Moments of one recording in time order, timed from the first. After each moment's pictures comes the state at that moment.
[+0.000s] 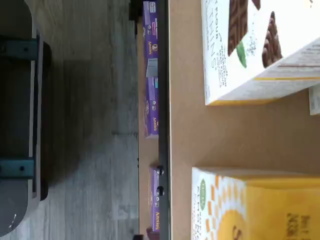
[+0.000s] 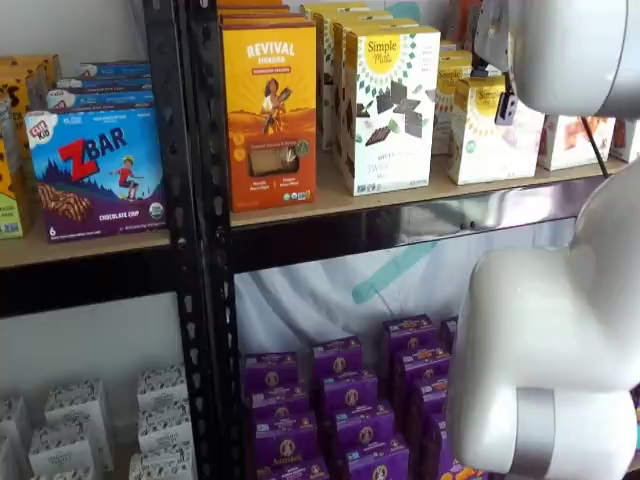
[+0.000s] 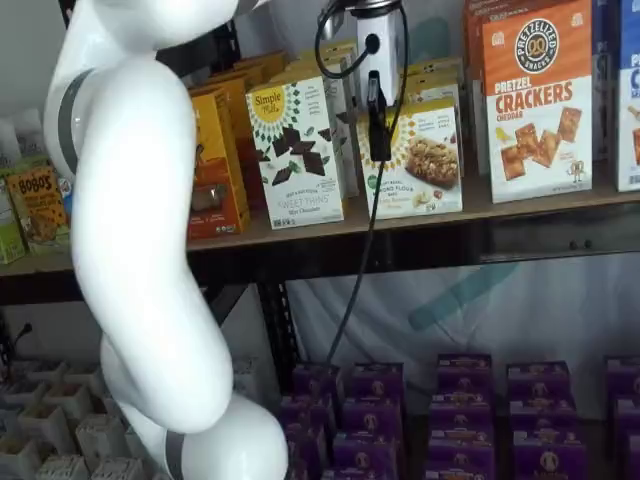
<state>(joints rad) -0.43 -0.27 -1.43 0.14 1.62 -1.98</state>
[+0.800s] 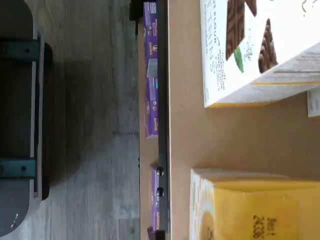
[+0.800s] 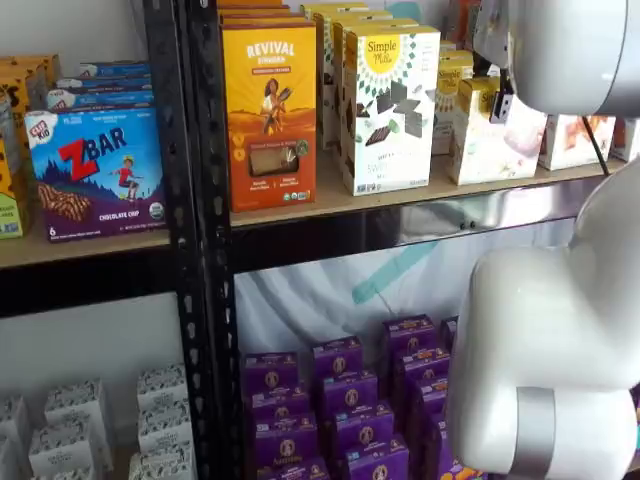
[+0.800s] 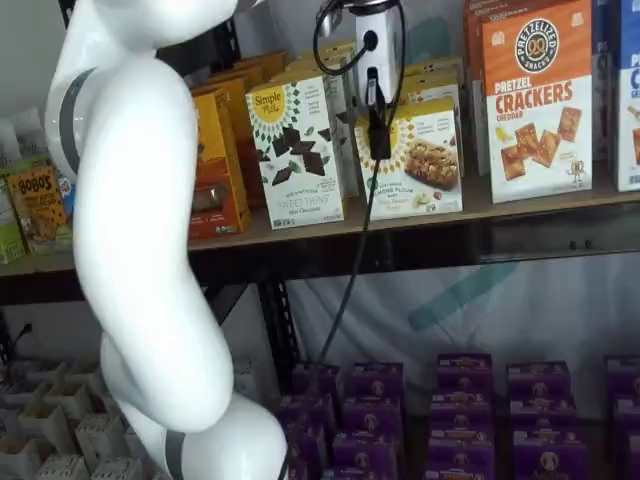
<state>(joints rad) -0.42 -0.26 -1.44 0.14 1.63 -1.97</state>
